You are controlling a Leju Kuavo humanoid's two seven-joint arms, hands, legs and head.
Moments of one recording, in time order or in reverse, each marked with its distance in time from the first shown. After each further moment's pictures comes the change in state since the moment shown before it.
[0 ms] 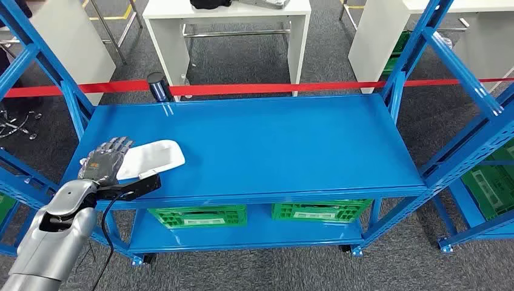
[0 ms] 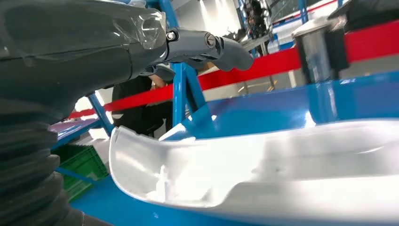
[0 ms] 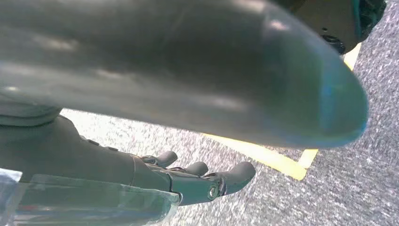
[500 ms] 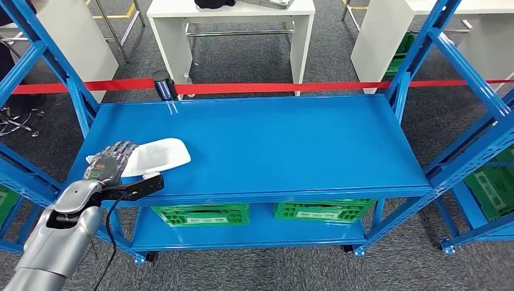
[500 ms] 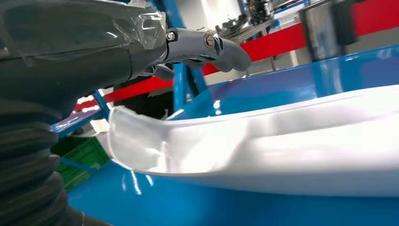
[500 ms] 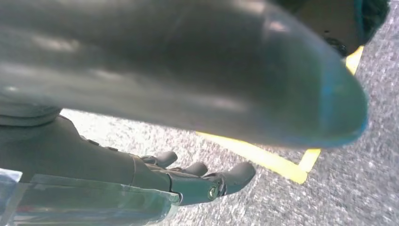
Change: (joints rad) left arm -0.024 -0.013 -0.018 0.071 0.006 0.001 -0.008; right arm -0.005 -0.017 0.000 0.034 0.002 -0.018 -0.002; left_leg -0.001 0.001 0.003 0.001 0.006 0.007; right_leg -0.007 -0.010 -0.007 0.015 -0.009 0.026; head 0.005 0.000
